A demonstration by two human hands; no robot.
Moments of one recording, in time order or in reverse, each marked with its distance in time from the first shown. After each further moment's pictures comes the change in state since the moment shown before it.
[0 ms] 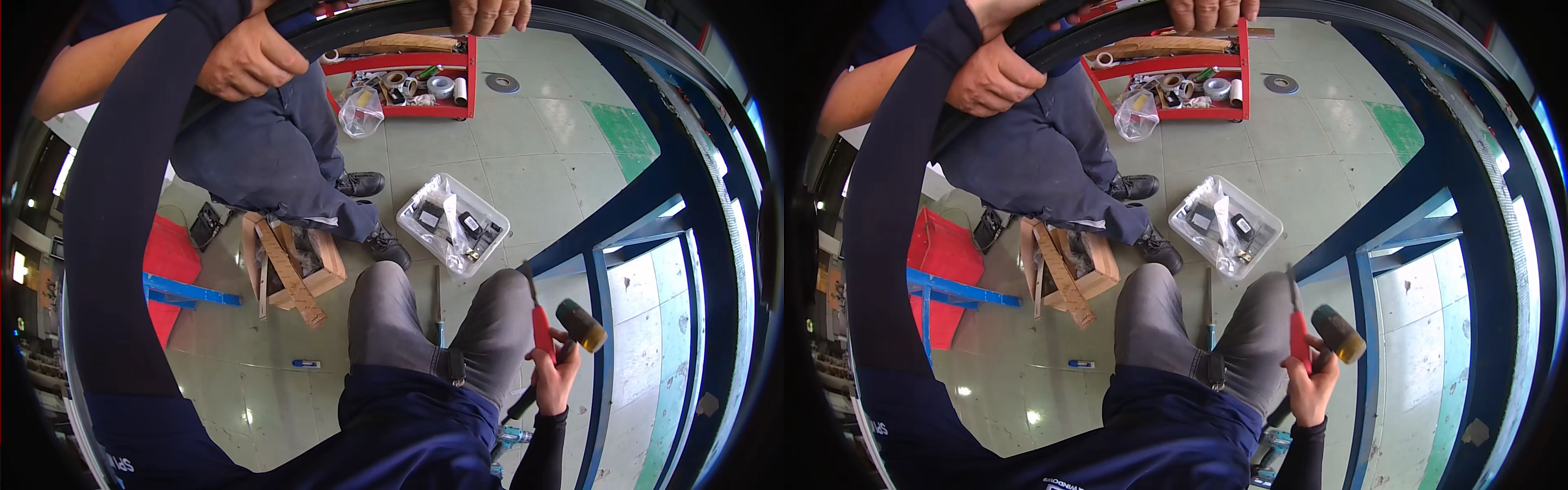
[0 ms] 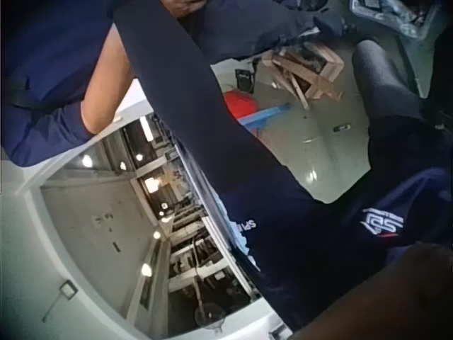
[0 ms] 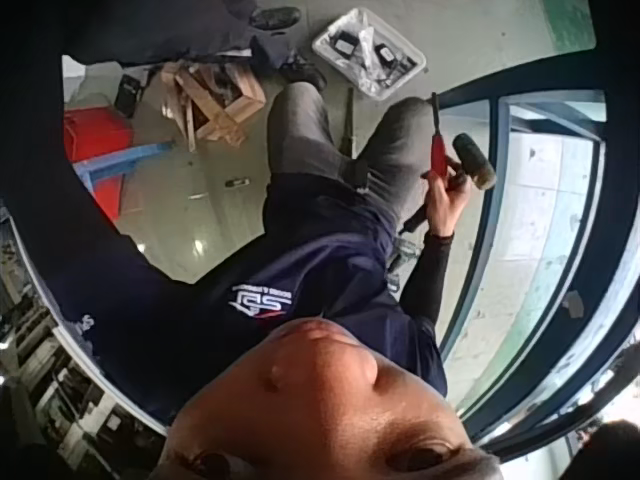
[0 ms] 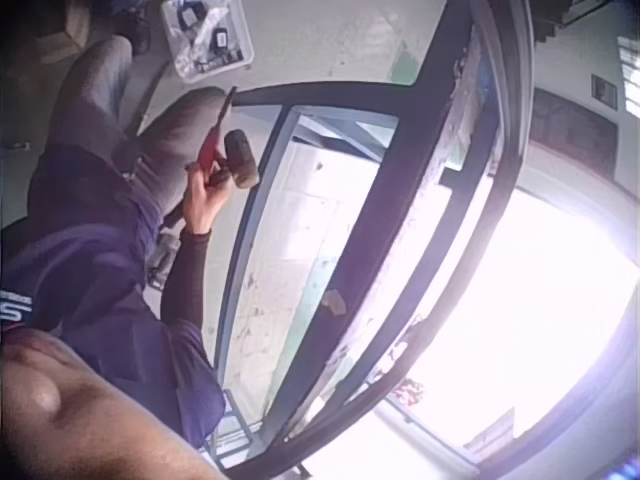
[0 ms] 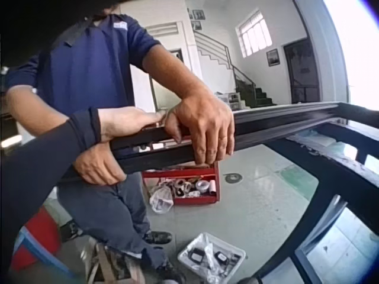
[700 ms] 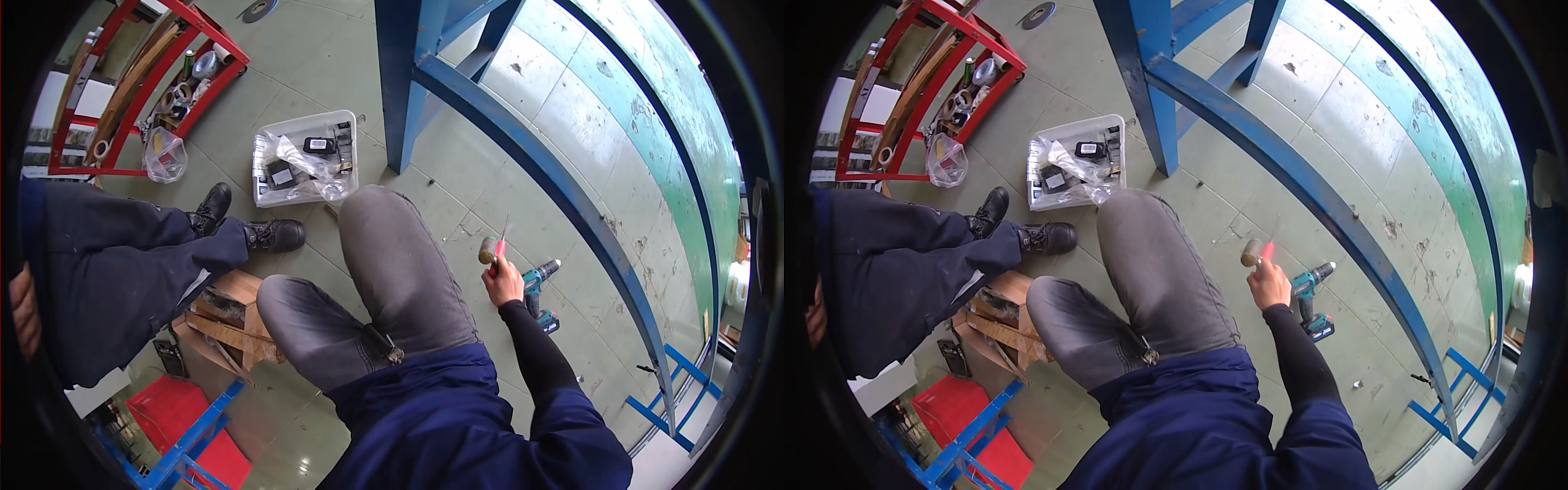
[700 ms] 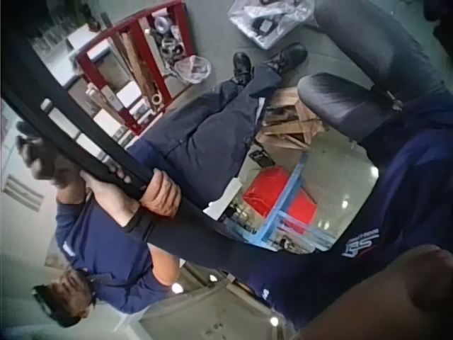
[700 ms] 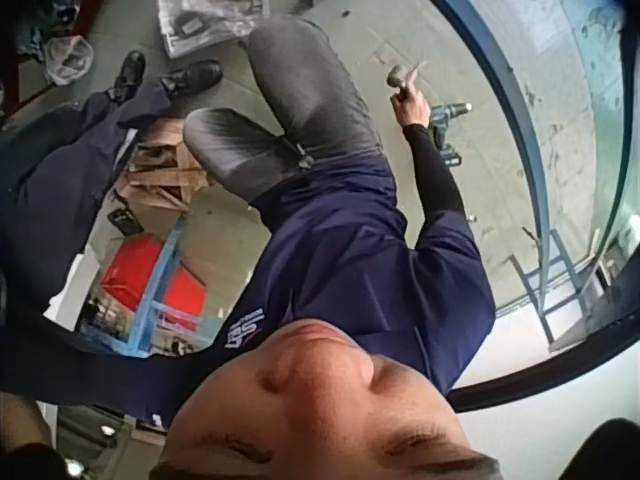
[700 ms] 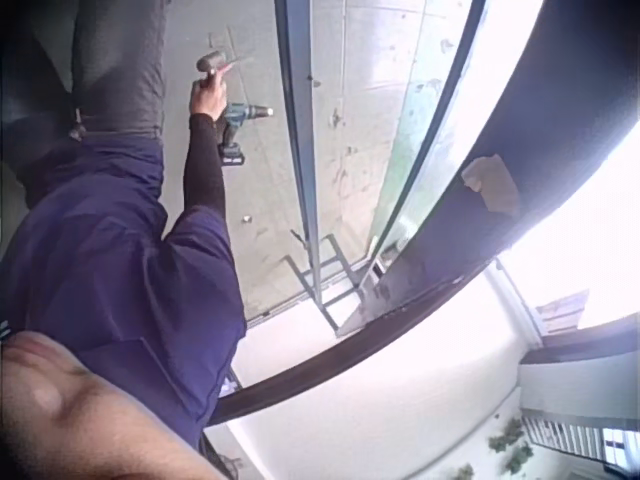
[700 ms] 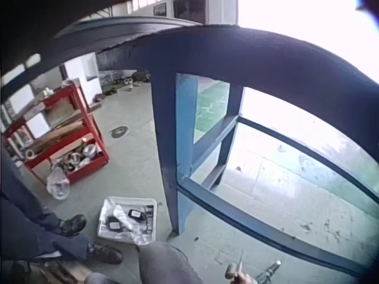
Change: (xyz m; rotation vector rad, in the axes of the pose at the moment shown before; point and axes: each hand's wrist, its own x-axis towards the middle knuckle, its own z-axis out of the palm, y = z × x) left_hand 0.050 0.063 0.301 -0.013 -0.697 0.150; right_hand -0.097 0.275 -0.079 -0.980 0.388 0.314
